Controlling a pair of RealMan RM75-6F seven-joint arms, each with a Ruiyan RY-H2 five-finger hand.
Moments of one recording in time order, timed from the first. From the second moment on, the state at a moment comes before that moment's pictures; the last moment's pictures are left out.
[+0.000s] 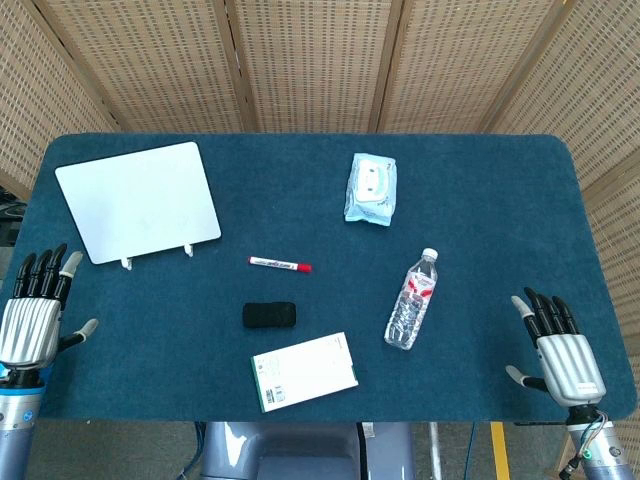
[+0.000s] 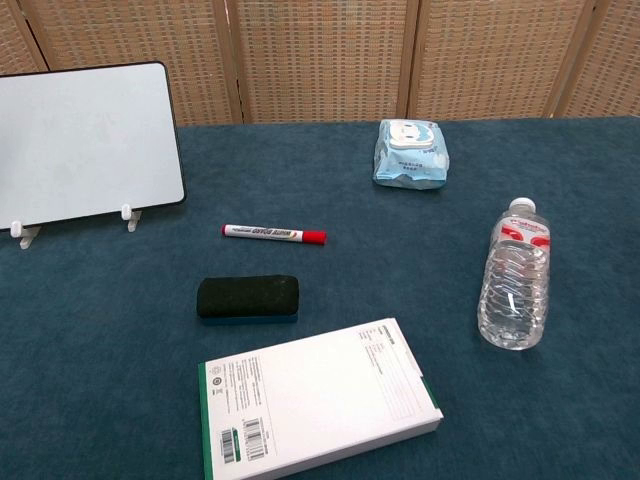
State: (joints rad) left arm -0.16 -1.28 -0.10 -1.55 1.51 1.55 0.24; right arm 0.11 -1.17 0.02 -1.61 -1.57 1.44 -0.10
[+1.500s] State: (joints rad) left arm -0.32 -1.23 -0.14 -1.80 1.43 1.27 0.29; right arm 0.10 -1.15 0.02 -1.61 -1.58 1.46 -0.07
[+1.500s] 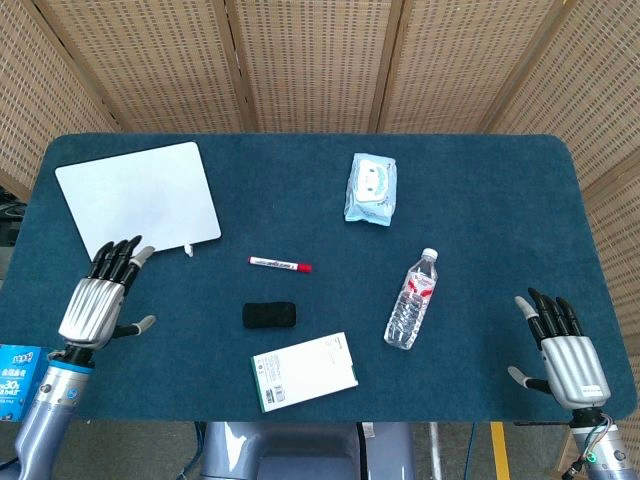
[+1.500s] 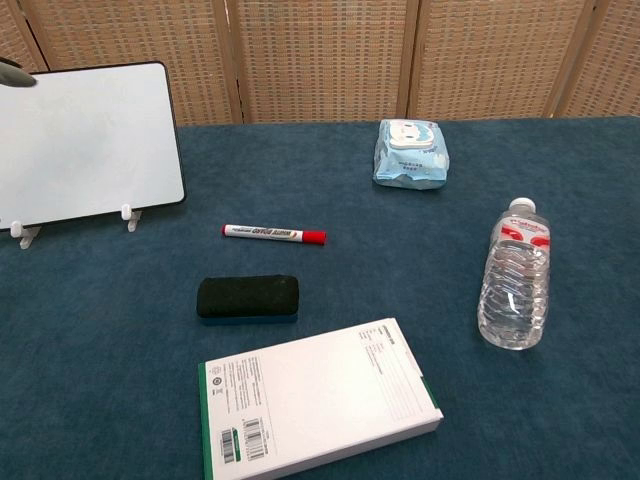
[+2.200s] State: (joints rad) left arm -0.63 -1.33 -0.22 -1.90 1.00 0.99 0.66; right arm 0.09 -1.14 0.02 -1.61 -1.58 1.48 -0.02
